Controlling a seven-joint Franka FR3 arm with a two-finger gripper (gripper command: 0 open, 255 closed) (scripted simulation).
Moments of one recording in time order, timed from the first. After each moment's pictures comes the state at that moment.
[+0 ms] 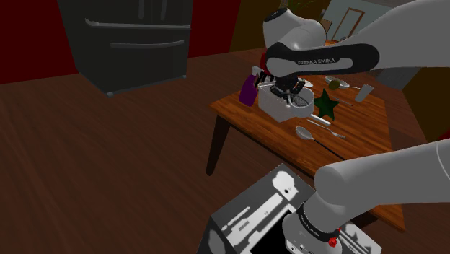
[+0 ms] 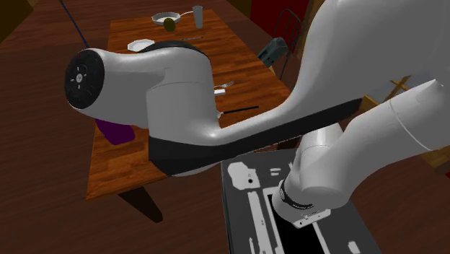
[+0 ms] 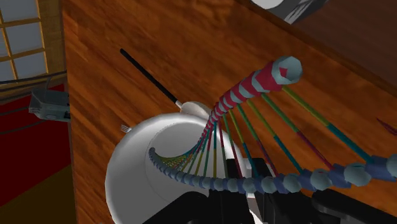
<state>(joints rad) -0.47 -0.48 0.35 -2.38 -0.47 1.74 0.77</state>
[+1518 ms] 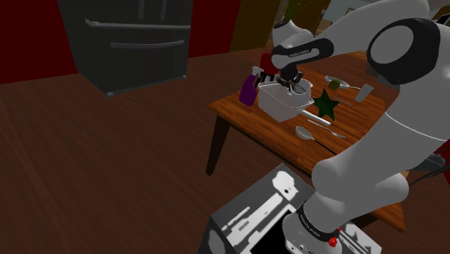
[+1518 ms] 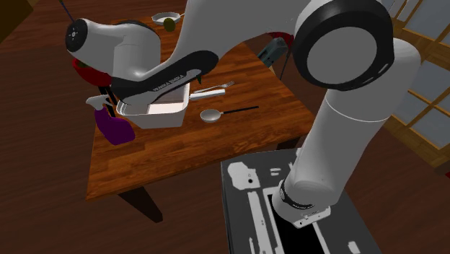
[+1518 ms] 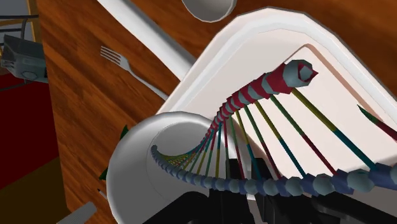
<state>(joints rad) -0.66 0.07 0.20 -1.94 -0.71 1.94 0.65</state>
